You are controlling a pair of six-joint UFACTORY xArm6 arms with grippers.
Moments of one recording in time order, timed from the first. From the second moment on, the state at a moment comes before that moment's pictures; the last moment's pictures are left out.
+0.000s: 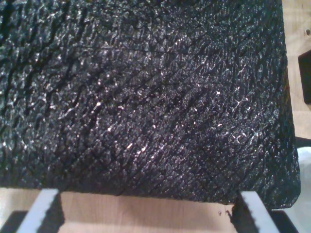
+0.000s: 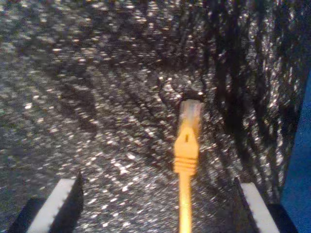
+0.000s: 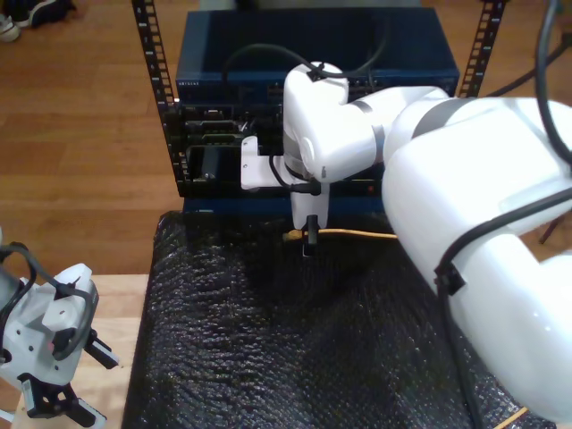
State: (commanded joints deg) left arm 26.2 -19.3 -34.3 -22.6 81.6 -245.8; right arm 27.2 31.5 -88.3 -2.0 55.0 -63.8
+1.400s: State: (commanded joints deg) left arm 26.2 -19.3 -34.3 -22.6 81.6 -245.7; right arm 29.4 32.7 -88.7 -16.7 54.9 -53.2
